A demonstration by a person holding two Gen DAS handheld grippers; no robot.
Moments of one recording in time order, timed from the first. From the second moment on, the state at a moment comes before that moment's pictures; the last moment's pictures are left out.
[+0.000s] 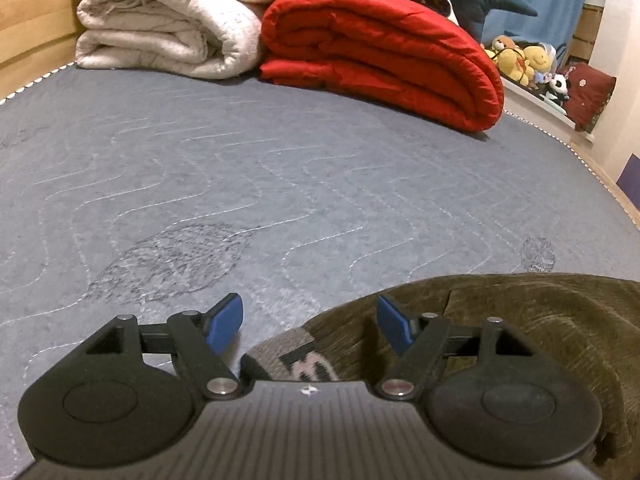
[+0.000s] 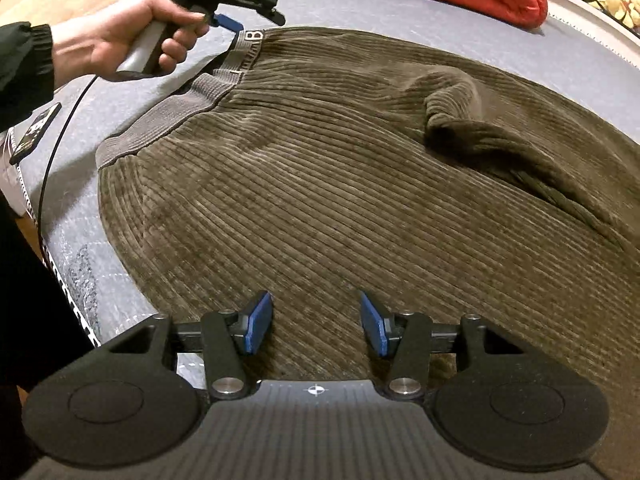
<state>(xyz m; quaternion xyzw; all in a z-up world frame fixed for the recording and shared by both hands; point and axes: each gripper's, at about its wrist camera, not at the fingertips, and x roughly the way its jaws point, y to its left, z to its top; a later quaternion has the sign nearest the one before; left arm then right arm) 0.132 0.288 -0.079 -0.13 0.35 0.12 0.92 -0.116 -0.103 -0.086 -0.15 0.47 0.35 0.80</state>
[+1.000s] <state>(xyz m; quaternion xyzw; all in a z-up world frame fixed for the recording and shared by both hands) 0.162 0.253 -0.098 -0.03 0.38 0.10 0.92 -0.100 -0.125 -0.072 -0.09 0.44 0.36 0.82</state>
